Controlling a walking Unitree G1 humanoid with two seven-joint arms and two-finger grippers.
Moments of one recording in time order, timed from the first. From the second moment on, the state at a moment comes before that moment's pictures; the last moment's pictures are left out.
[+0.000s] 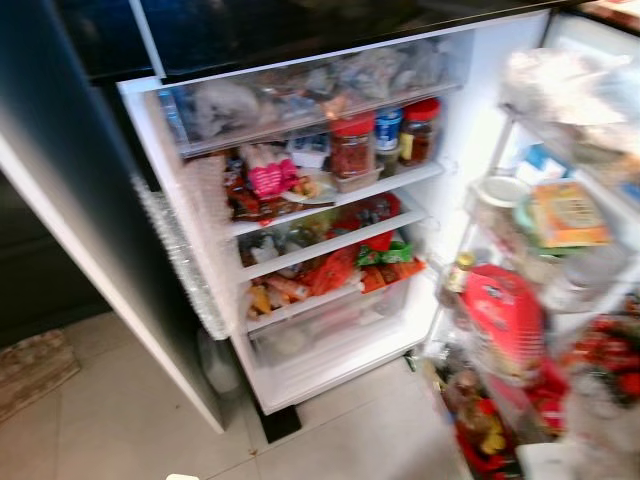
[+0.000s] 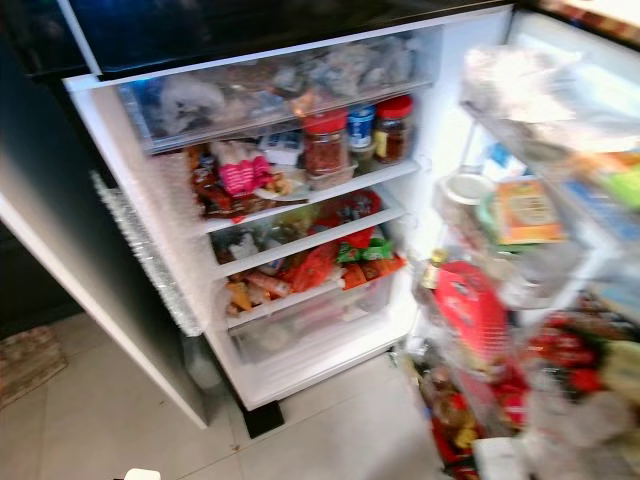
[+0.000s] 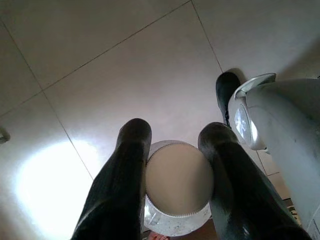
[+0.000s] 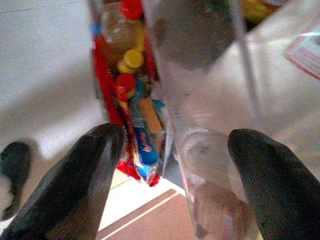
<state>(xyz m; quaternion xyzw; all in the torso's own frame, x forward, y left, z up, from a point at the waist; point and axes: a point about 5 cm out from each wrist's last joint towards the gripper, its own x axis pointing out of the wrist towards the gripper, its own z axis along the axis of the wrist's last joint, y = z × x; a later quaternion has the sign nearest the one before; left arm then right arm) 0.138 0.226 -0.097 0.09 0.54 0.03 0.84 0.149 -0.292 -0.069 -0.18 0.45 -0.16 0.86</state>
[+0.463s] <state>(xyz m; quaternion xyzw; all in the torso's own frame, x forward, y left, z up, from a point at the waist) 0.138 0.226 -0.097 0.09 0.54 0.03 0.84 0.153 -0.273 -0.075 -0.13 0.46 -0.13 0.87</state>
